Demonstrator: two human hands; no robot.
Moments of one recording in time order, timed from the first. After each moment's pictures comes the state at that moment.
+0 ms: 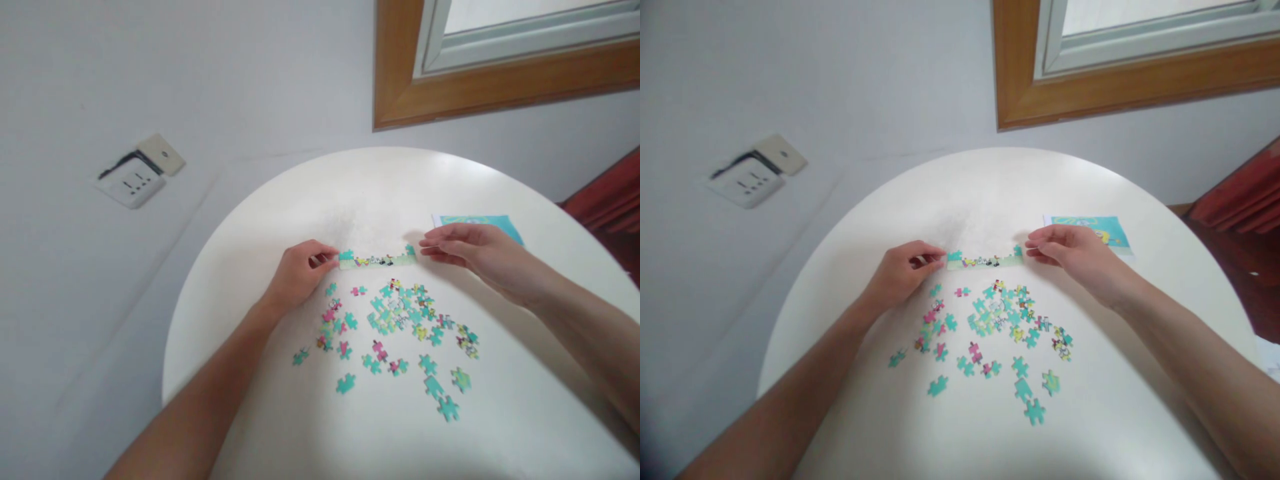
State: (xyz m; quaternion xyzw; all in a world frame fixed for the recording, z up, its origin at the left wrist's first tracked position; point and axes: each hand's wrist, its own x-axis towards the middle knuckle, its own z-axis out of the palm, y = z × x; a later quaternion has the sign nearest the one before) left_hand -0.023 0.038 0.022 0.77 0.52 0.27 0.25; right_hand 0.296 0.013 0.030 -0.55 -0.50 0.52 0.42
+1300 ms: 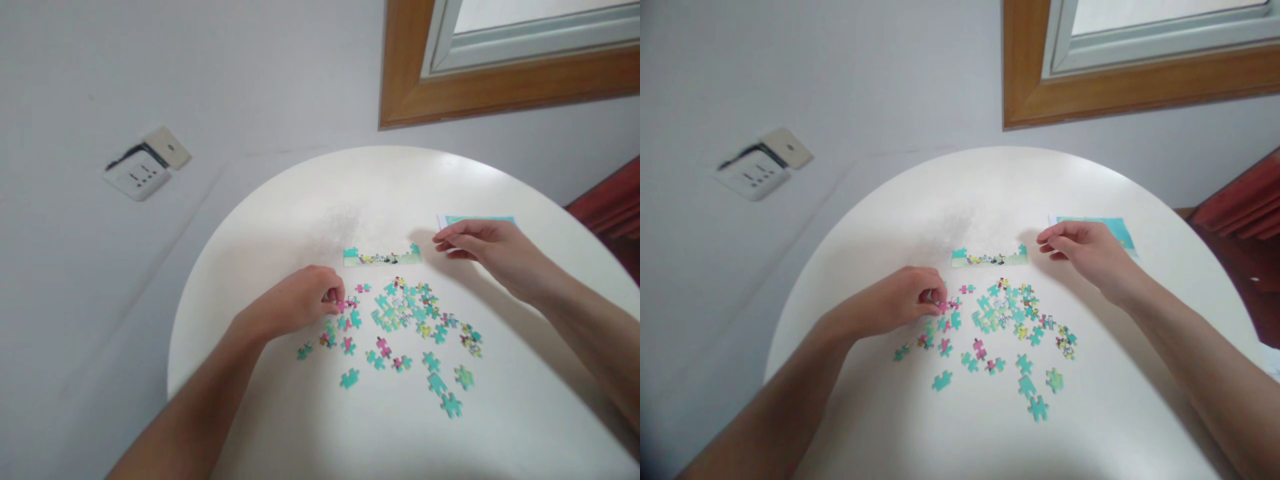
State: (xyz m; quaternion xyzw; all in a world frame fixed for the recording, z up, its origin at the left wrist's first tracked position) left_hand -0.021 0.005 0.058 0.85 0.44 -0.01 0.30; right_hand 0.297 0.015 0.036 -0.60 -0.53 0.44 0.41
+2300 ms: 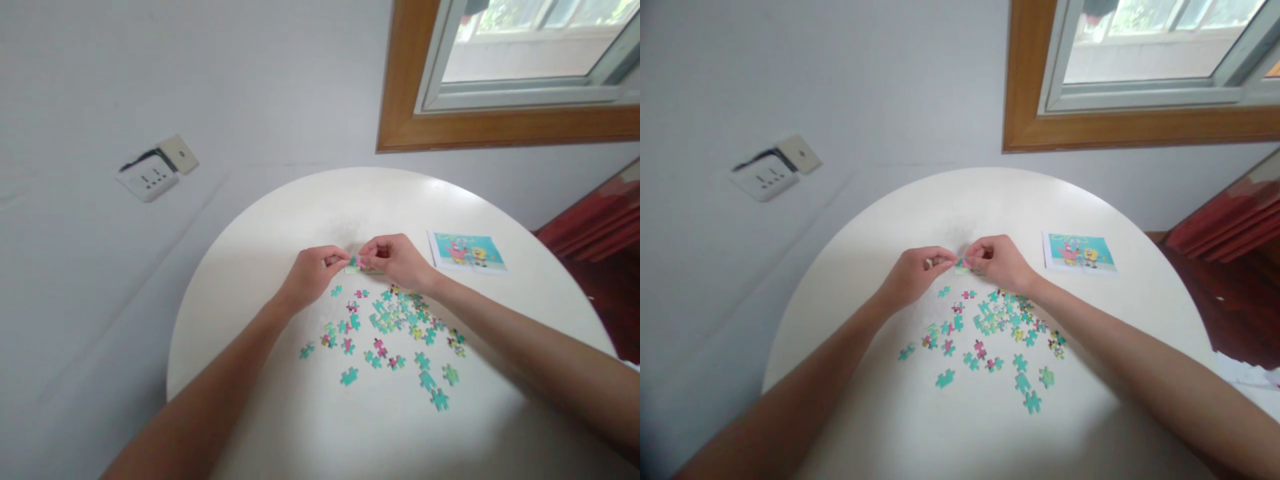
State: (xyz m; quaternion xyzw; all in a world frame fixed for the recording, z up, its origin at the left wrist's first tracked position) left_hand -0.016 0.031 0.031 0.78 0.48 0.29 0.26; right_hand 0.195 0.045 0.023 -0.43 -0.68 0.46 0.37
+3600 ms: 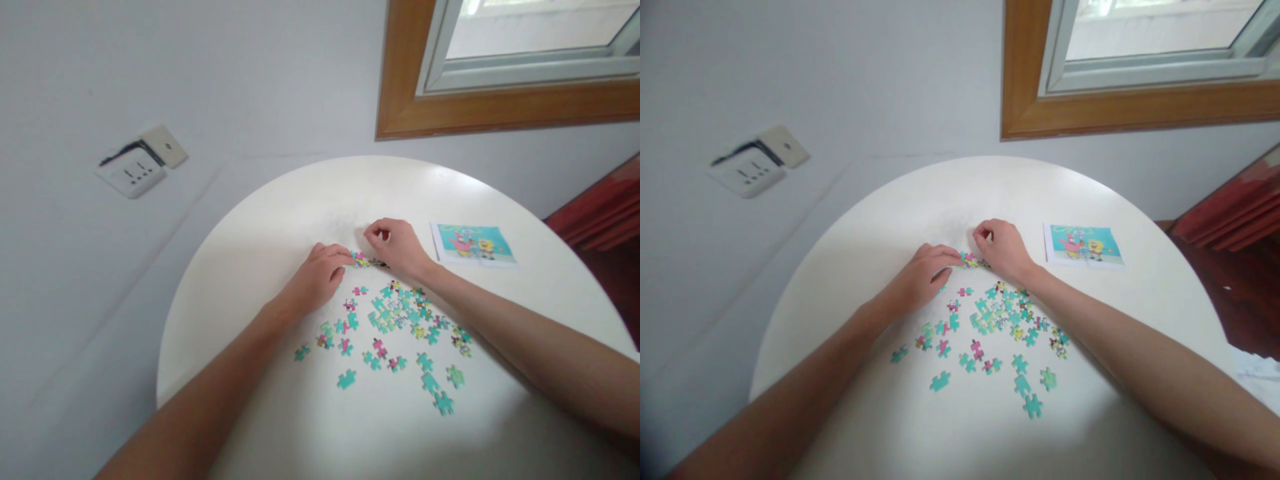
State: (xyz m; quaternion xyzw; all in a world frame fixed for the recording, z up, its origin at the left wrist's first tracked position) left_hand -0.014 0.034 0.007 0.88 0.40 0.20 0.16; right_hand 0.199 0.069 0.007 -0.51 -0.75 0.18 0.37
